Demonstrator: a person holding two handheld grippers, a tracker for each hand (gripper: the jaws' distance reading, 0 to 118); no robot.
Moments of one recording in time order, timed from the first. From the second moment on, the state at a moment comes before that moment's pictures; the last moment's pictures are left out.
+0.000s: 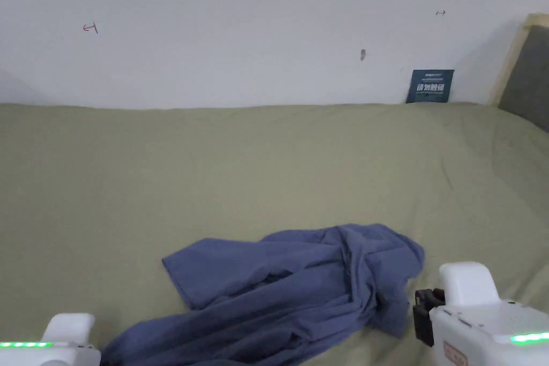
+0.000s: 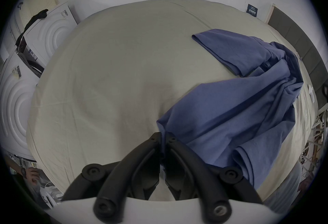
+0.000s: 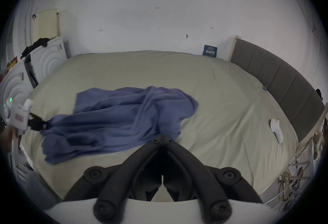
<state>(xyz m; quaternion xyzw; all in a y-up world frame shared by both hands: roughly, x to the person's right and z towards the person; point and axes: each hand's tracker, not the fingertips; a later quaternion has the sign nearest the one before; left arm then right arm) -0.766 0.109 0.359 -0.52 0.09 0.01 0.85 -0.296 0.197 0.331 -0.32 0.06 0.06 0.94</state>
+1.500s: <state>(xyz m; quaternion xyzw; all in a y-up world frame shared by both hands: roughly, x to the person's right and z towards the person) -0.831 0.363 0.390 -0.32 0.21 -0.02 0.93 -0.209 0.413 0.282 -0.24 0.05 0.01 0.97</state>
